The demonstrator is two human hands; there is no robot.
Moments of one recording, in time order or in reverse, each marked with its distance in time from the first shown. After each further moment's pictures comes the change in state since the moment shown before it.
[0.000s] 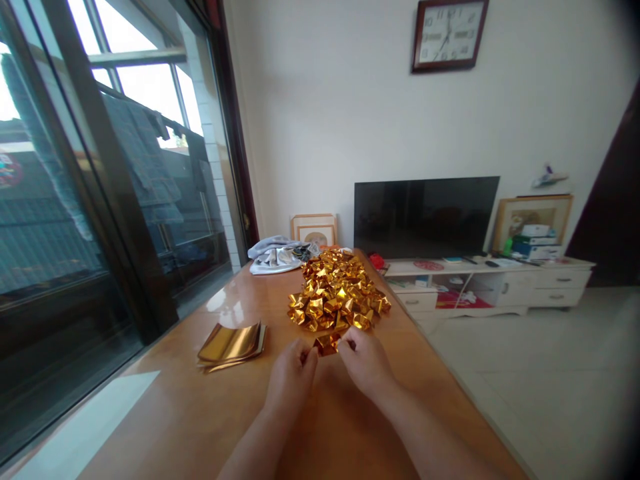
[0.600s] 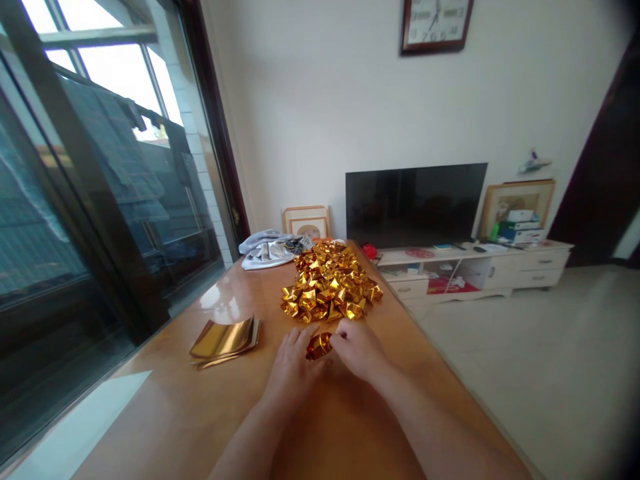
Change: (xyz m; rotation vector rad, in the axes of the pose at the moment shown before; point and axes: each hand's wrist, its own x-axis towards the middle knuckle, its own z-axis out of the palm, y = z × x) left_hand -0.003 0.000 0.003 0.159 -0.185 0.255; right_hand 0.004 0.000 -0.007 -0.077 -0.130 0.066
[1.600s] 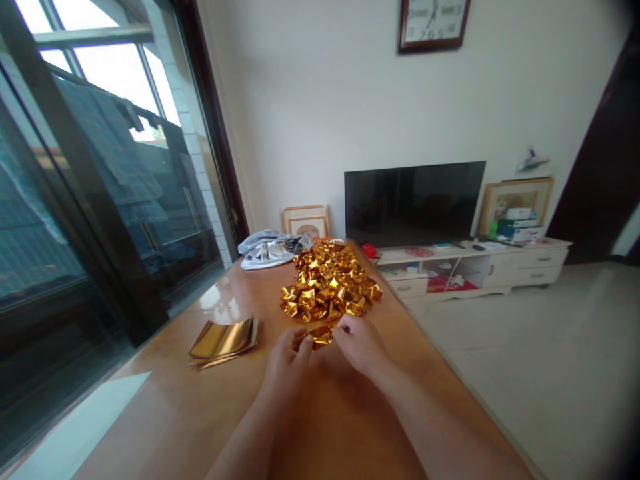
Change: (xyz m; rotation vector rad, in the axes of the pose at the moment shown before) left_hand 0.005 -0.001 0.002 -0.405 0.122 -0.302; right_hand 0.004 0.003 -0.002 0.029 0.039 0.004
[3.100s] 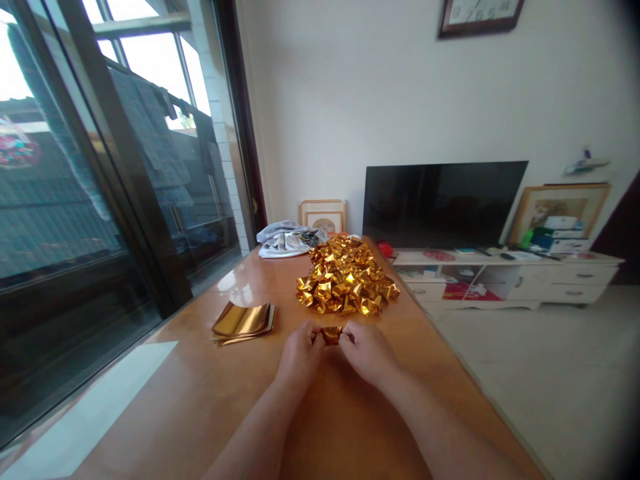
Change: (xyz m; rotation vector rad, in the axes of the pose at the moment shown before) left_hand -0.002 -0.016 0.002 0.106 -0.019 -0.055; right_hand -0.013 -0.004 0.012 -0.178 -0.093 -0.153
